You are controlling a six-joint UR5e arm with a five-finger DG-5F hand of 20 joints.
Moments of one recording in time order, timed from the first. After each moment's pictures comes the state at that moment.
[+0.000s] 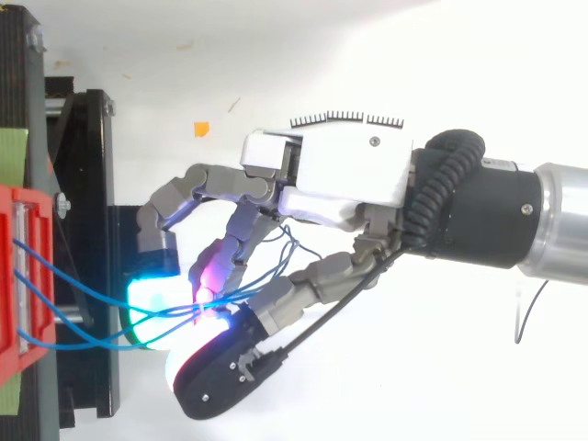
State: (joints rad) arm 0.17 -2.32 -1.06 -3.06 -1.29 0.08
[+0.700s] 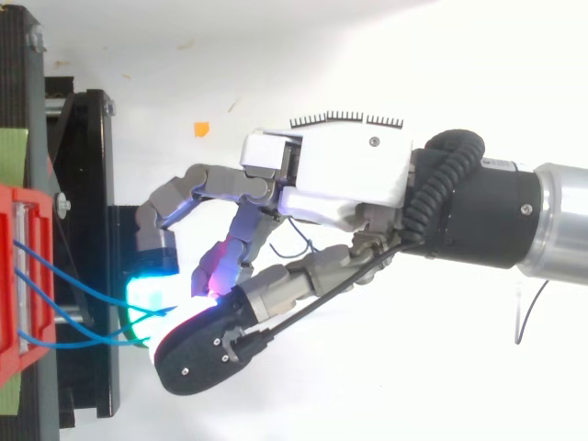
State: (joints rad) arm 0.17 -2.32 -1.06 -3.06 -1.29 0.08
